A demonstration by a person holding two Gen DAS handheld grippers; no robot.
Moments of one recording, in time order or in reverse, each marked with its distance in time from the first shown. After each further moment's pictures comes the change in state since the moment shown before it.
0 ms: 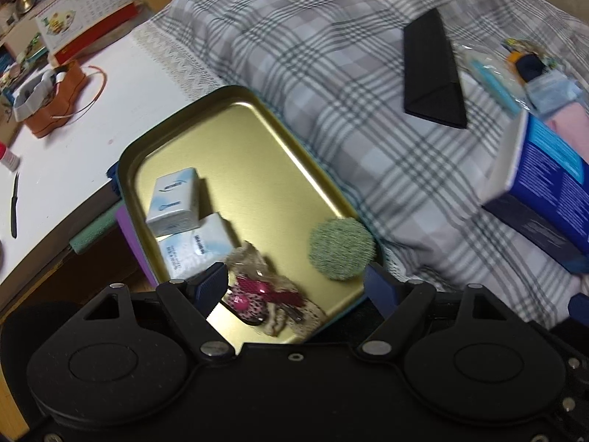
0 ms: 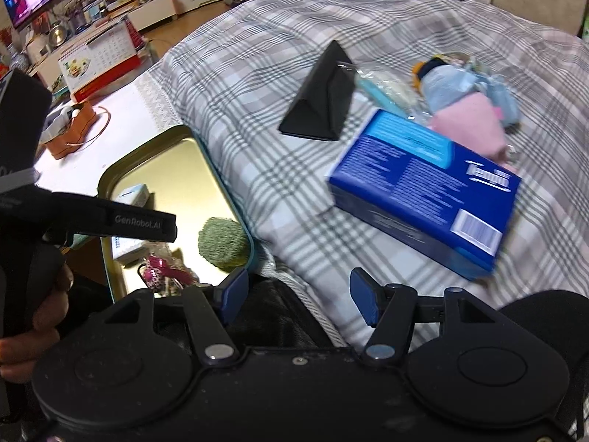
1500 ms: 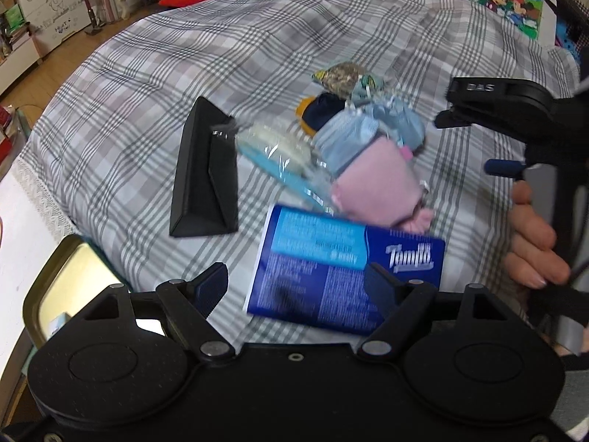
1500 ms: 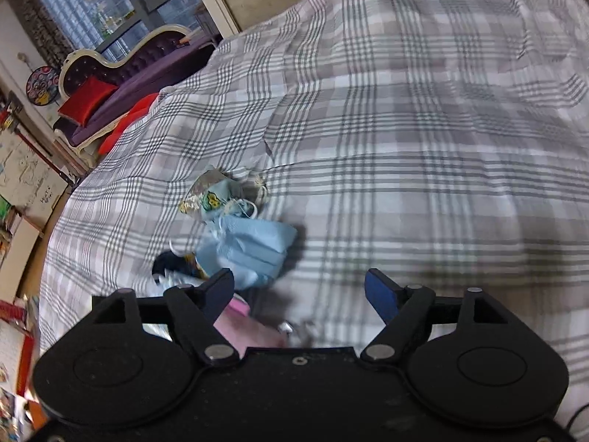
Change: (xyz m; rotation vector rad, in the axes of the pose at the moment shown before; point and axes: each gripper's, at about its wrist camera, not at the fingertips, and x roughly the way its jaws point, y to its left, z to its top) left arm -0.042 -0.175 0.074 0.283 -0.109 -0.196; right arm 0.041 -0.269 0.128 0.761 -0.208 -0.167
